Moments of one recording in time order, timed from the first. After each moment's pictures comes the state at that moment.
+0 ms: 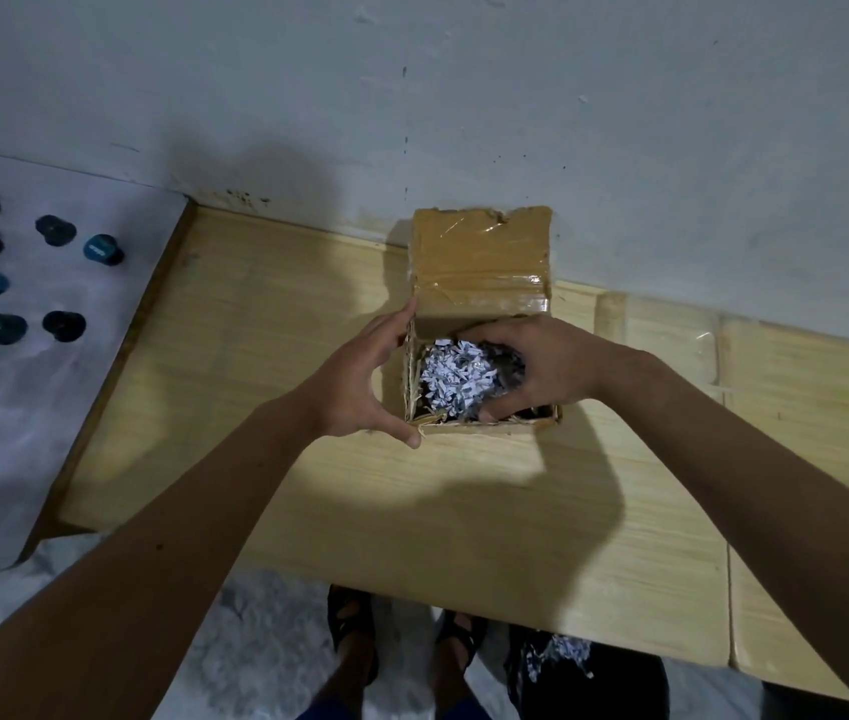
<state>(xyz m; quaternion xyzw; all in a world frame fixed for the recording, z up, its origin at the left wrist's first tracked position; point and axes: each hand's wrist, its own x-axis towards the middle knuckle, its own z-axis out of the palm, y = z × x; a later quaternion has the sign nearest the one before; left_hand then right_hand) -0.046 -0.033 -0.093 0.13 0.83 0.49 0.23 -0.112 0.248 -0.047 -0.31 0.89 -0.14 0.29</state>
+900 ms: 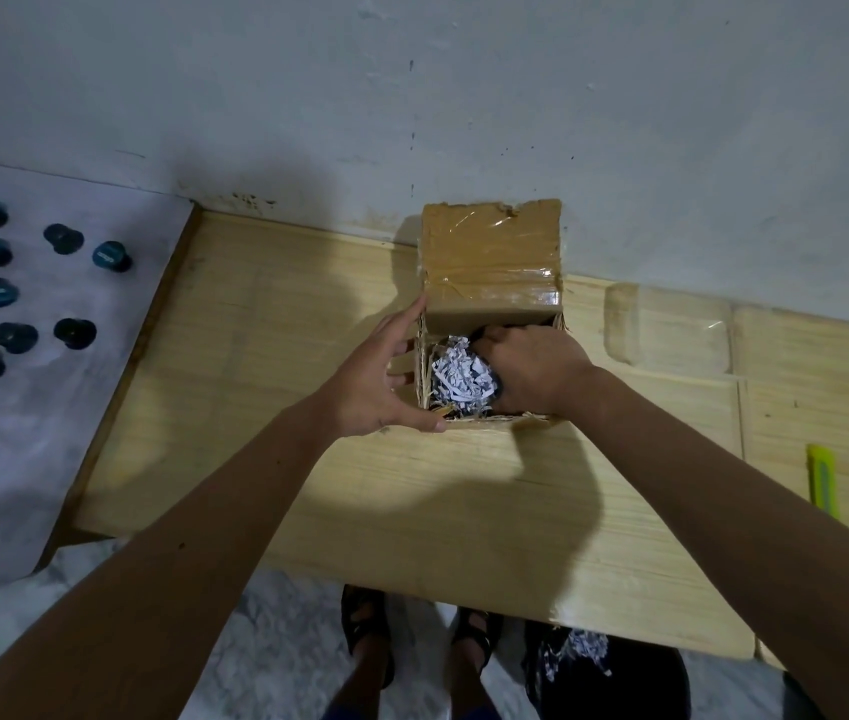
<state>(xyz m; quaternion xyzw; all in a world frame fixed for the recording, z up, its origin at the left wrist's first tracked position) -0.043 -0.022 -0.086 0.05 0.79 0.56 0.24 -0.090 0.205 -0.061 -0.32 0.93 0.09 0.19</state>
